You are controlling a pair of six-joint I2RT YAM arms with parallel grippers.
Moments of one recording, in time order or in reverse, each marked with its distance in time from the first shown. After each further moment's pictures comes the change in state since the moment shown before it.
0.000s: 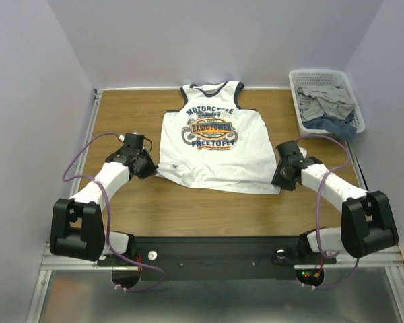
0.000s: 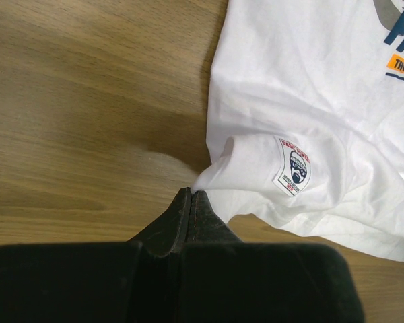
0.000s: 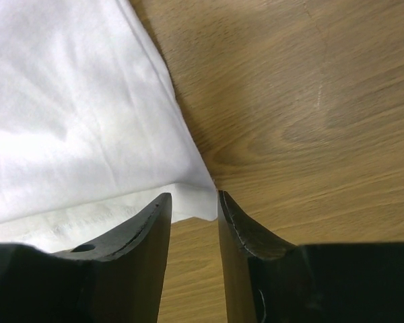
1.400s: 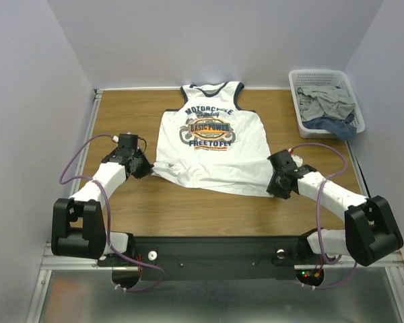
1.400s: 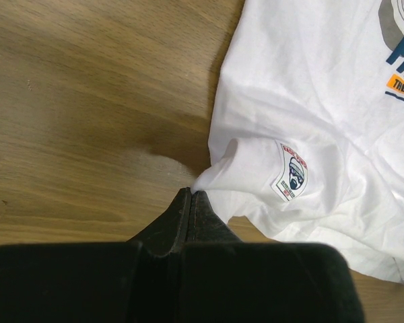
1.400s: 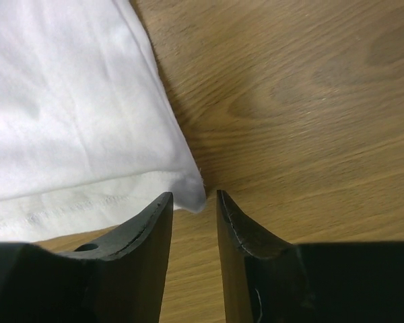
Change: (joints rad) left arm 0.065 0.008 -0.017 0.034 0.018 0.004; right arm 0.120 -0.051 -0.085 0.005 0.012 0.138
